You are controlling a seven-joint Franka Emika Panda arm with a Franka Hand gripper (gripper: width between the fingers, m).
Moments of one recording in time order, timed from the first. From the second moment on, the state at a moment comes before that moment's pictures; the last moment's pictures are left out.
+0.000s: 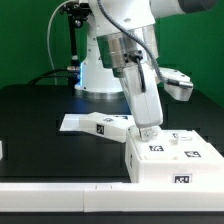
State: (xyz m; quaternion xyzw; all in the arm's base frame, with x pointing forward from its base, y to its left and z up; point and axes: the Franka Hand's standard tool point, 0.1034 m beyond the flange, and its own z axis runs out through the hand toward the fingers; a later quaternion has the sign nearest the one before) arm 0.571 0.034 0.058 -0.70 0.71 0.06 0.10
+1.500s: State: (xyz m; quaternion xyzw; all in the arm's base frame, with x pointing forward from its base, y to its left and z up) arm 0.589 0.039 0.088 -0.68 0.72 0.08 0.11
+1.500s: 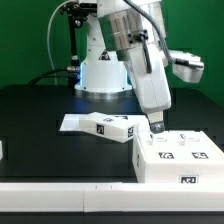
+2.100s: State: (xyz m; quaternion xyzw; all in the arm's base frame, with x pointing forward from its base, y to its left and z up) arm 0.588 0.038 0.085 -0.70 0.70 0.07 0.11
